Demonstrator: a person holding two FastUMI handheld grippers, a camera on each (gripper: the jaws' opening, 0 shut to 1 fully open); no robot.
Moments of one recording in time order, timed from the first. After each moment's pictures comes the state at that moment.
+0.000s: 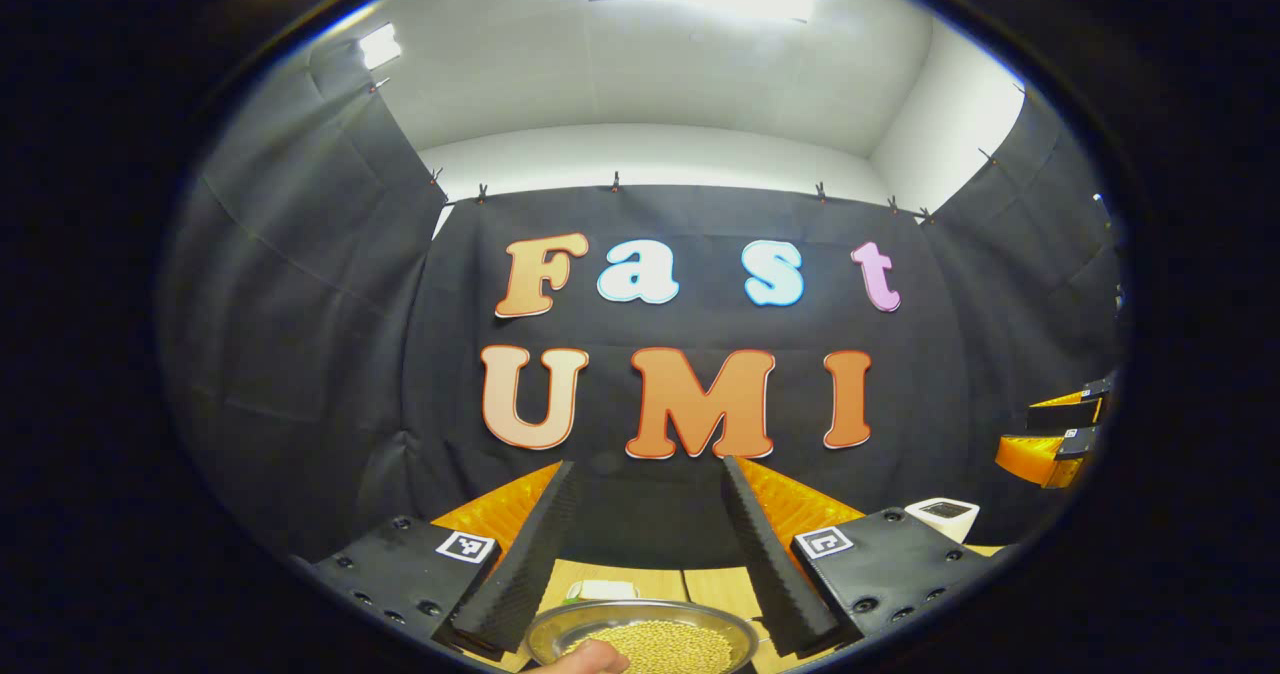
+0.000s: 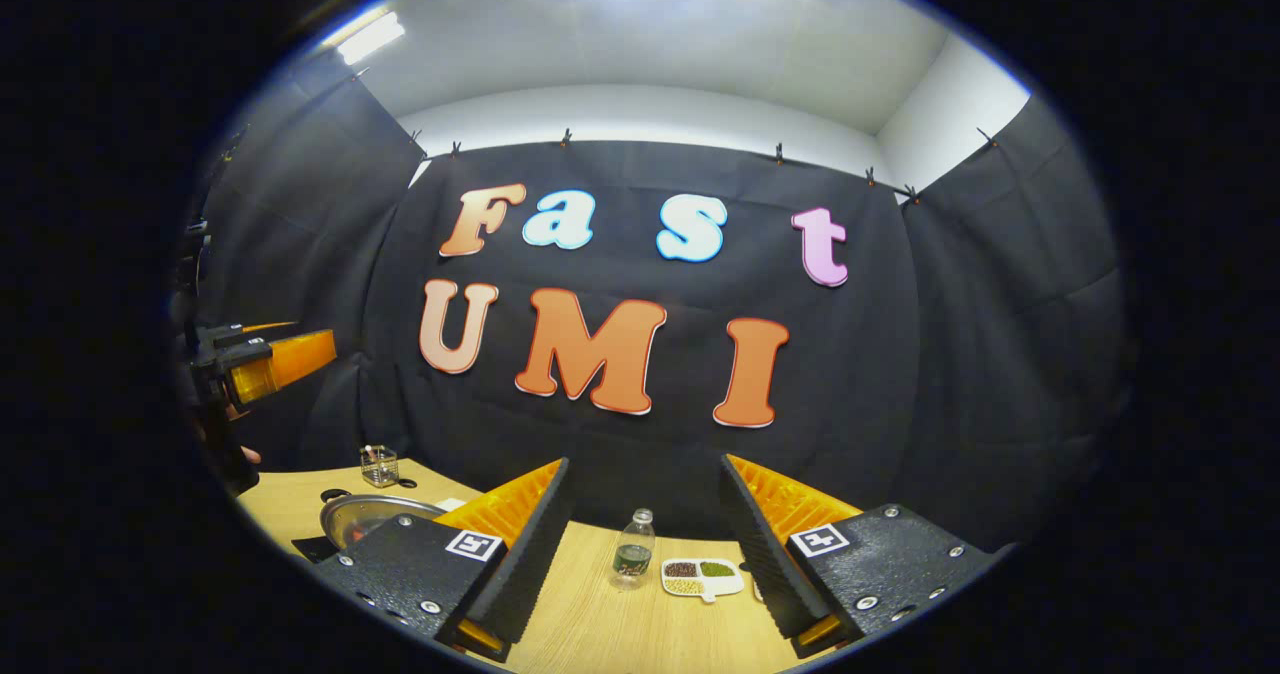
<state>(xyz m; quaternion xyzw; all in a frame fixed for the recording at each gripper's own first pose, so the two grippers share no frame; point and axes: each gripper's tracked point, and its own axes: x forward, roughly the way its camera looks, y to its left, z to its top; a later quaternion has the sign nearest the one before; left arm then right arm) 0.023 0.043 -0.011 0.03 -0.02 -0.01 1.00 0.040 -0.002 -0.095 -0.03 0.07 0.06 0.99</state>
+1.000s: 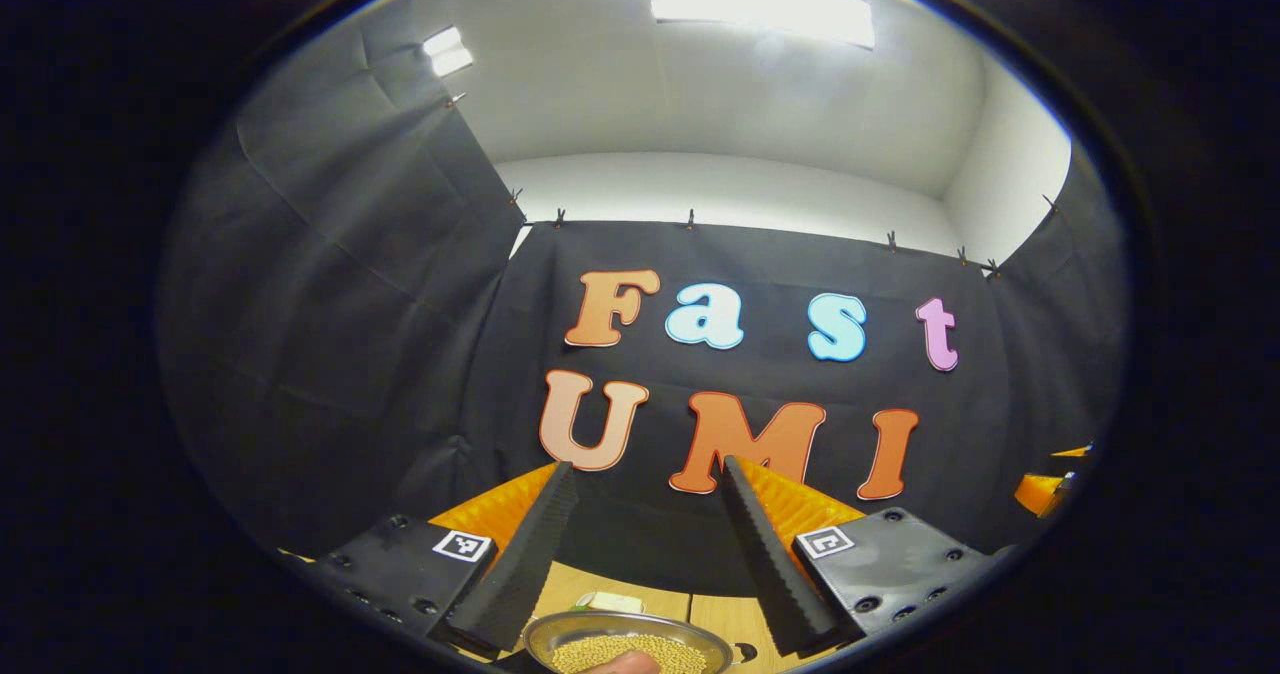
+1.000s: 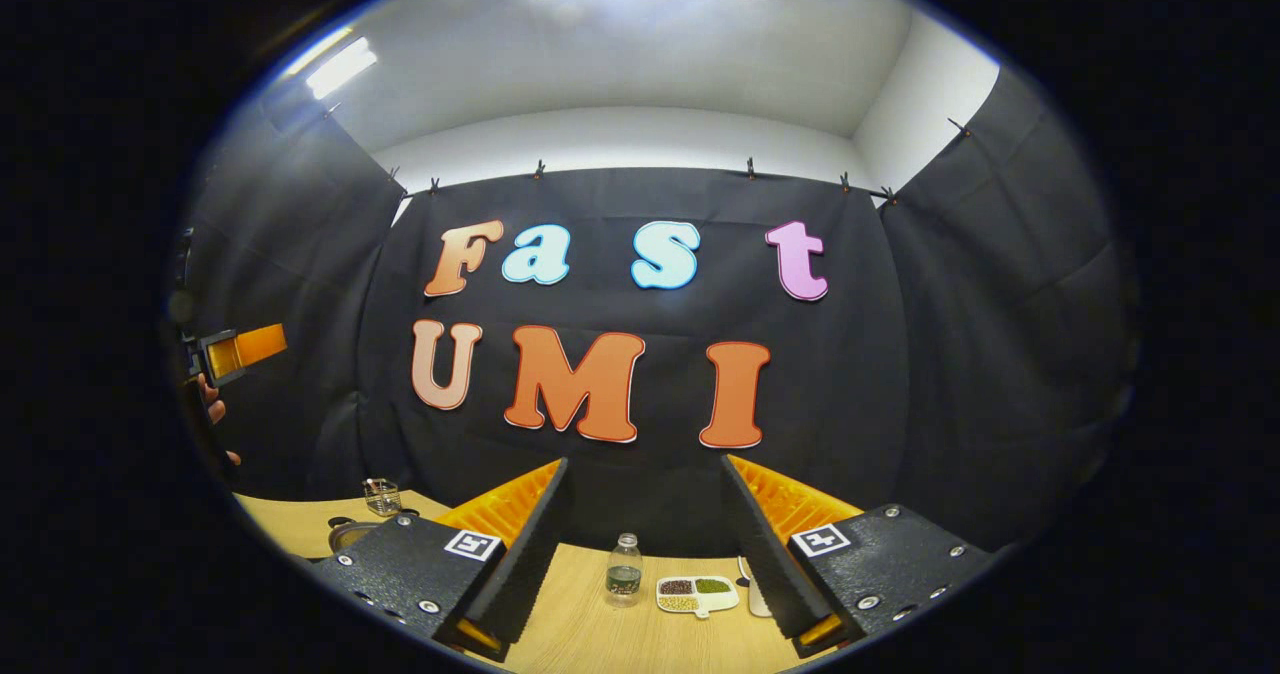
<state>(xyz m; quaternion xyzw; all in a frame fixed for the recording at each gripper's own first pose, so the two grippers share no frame) 0.002 0.079 0.036 -0.01 -0.06 0.09 0.99 0.053 -0.037 -0.079 0.01 0.05 0.05 1.00</state>
